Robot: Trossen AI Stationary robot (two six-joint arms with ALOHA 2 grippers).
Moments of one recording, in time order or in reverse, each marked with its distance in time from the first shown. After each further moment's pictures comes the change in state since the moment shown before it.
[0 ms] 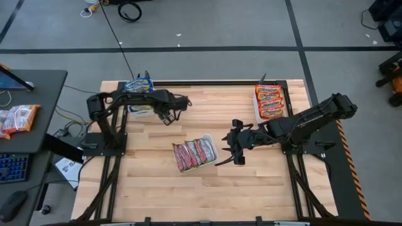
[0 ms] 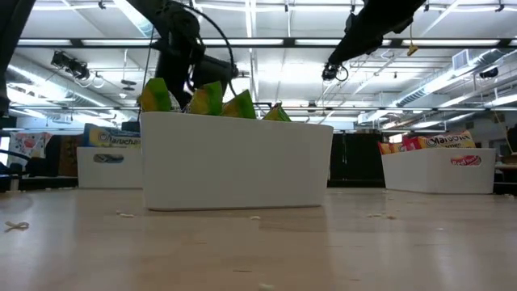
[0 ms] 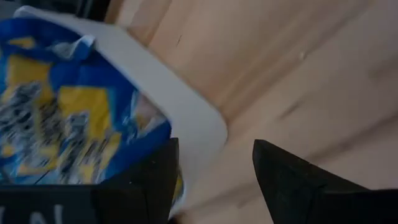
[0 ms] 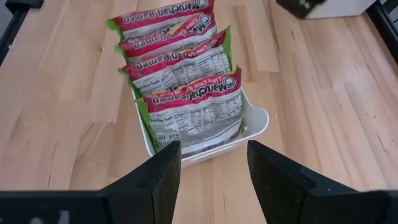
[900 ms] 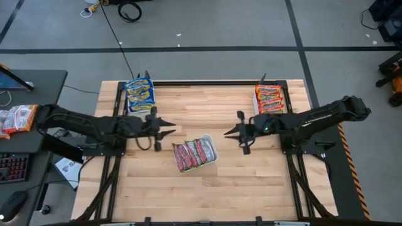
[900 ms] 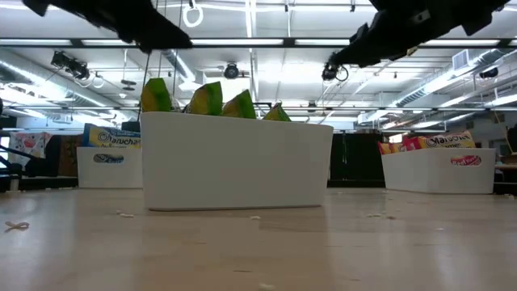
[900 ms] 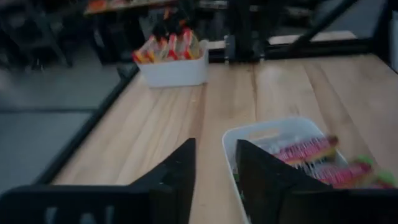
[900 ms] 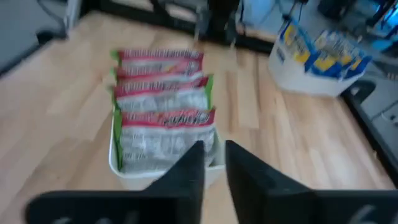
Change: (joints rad) left arm -0.504 -0.855 -0.624 1.163 0.158 0.415; right arm -0.165 -0.226 -0.370 0.484 -0.196 -0.353
